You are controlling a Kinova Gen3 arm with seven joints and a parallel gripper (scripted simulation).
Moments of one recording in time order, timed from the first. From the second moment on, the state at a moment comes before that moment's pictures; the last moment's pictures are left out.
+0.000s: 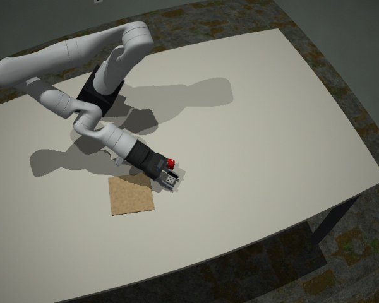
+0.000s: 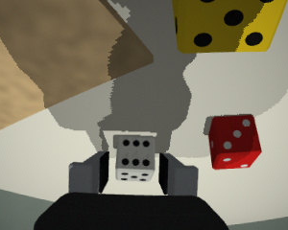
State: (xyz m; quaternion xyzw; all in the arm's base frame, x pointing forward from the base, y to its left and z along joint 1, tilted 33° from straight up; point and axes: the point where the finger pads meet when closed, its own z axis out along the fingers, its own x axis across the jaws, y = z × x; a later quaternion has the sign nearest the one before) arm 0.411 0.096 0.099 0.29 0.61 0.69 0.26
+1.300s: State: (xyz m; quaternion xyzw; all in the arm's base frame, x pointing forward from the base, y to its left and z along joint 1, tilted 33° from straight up) arm 0.395 0.084 0.093 0.29 0.61 0.69 0.26
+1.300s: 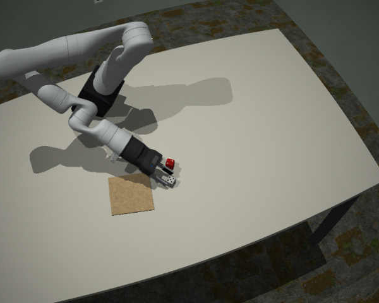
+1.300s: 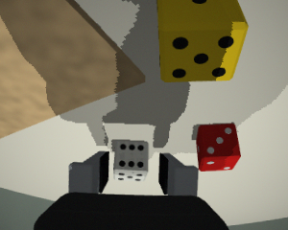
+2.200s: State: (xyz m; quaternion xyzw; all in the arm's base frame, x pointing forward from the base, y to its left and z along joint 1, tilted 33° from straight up) arm 0.375 0.061 0.095 0.29 0.61 0.69 0.26
